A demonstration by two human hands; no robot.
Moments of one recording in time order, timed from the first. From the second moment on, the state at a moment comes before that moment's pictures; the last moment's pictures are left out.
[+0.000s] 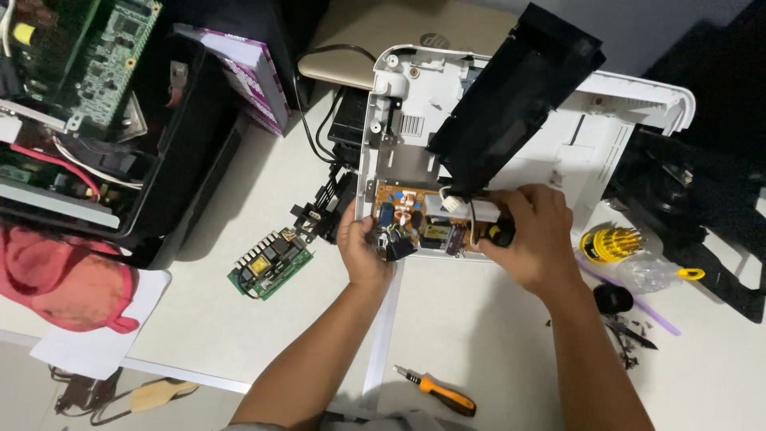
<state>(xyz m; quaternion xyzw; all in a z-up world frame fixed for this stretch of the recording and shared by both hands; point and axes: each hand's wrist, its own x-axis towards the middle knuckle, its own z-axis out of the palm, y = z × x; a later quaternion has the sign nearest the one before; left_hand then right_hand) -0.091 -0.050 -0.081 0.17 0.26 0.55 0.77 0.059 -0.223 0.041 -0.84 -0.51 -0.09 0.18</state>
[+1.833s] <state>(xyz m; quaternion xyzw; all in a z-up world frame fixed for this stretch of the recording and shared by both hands) -0.061 0.010 0.066 0.16 0.16 0.57 0.79 0.079 -0.359 0.100 -0.66 -0.30 0.11 0.68</state>
